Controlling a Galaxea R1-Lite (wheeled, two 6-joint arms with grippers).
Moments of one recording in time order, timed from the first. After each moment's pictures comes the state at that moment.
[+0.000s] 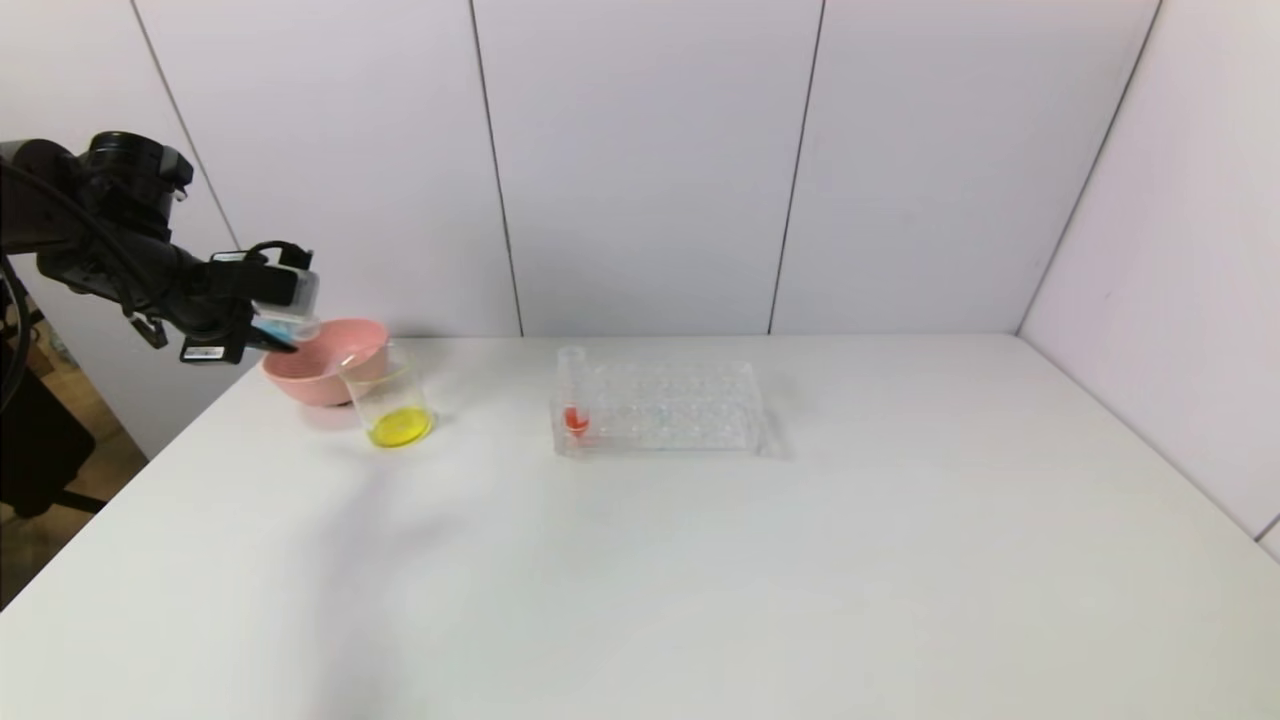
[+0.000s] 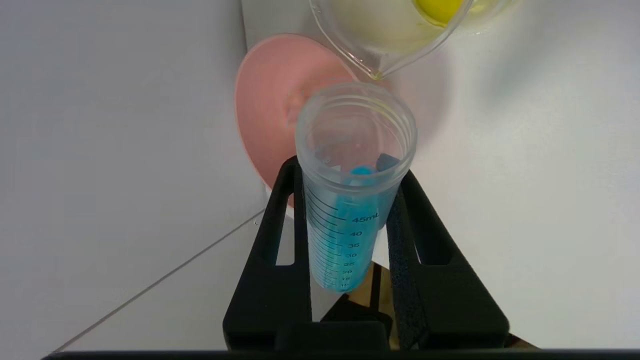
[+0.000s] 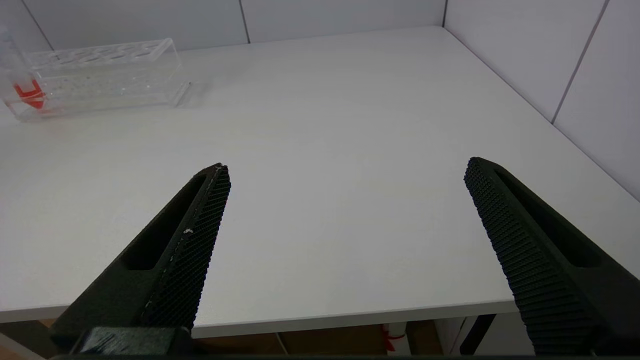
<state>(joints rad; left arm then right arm) 0.22 2.10 -2.00 0.72 -0.31 1.73 0.00 0.00 0.00 -0.01 -0.04 0.09</state>
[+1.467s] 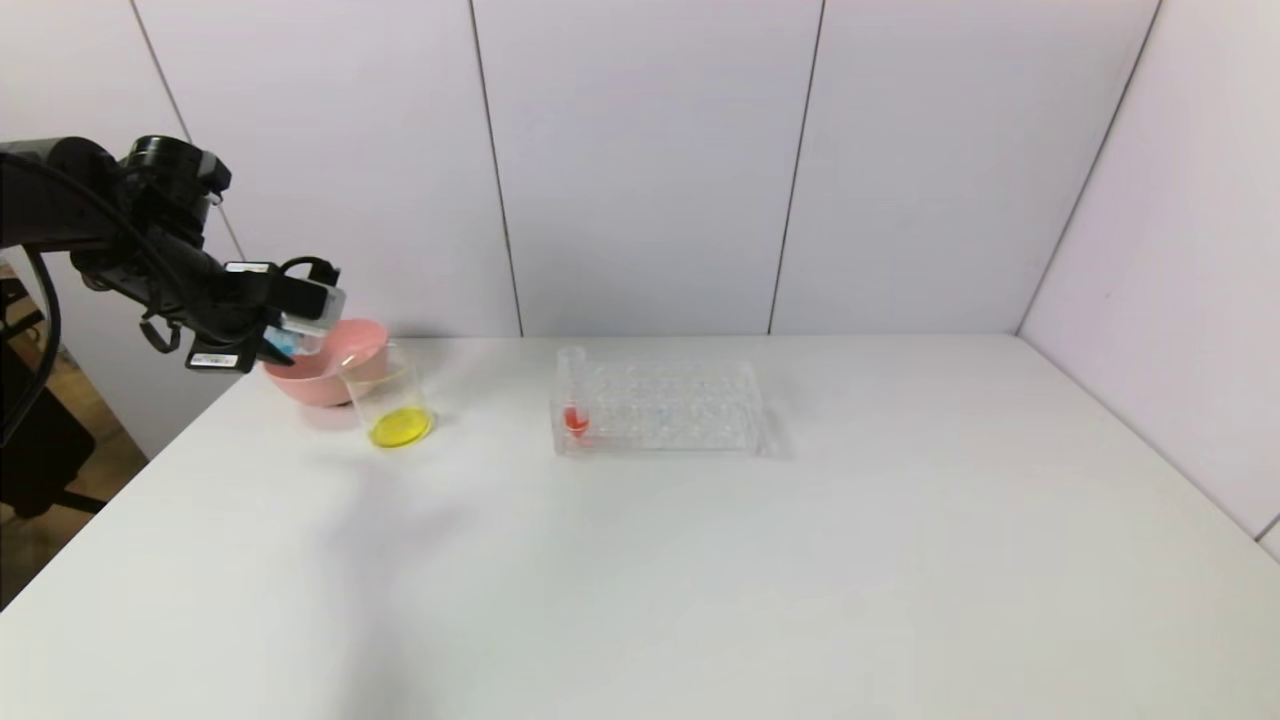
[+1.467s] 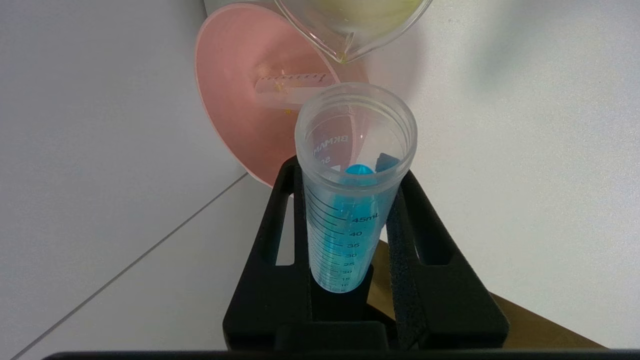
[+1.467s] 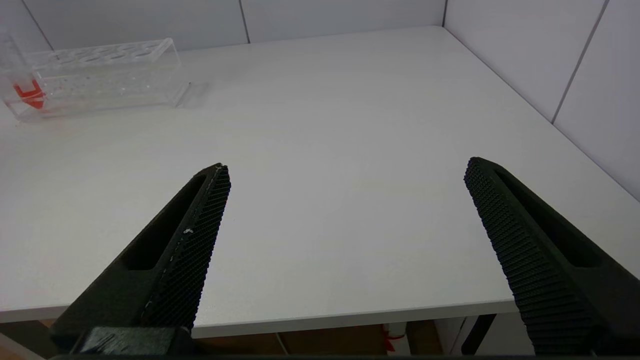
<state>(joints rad) 0.16 2.10 -2.00 0.76 -0.10 1.69 0.00 0.00 0.00 -0.01 -0.04 0.09</state>
